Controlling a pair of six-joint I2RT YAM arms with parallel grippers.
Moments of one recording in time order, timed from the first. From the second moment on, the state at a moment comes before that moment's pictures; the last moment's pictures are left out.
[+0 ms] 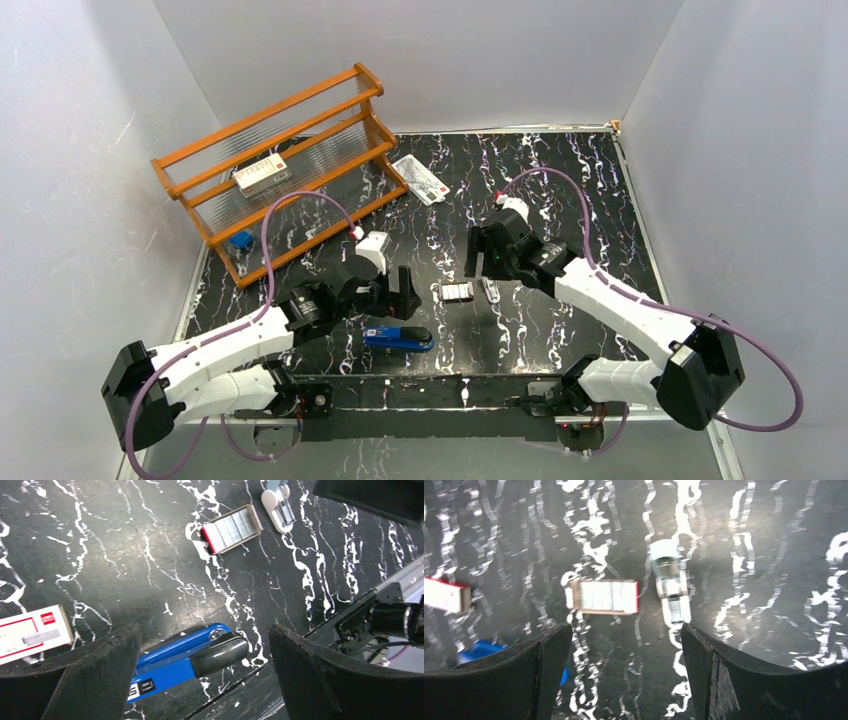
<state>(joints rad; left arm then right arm) -0.94 1.00 0.64 -0.31 -0.17 -0.64 0.76 1.19 0.90 -0.59 0.20 0.66</state>
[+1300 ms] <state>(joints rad) -0.94 1.12 0.64 -0.23 -0.06 -0.64 0.55 1.56 1.00 -0.50 0.06 0.28</state>
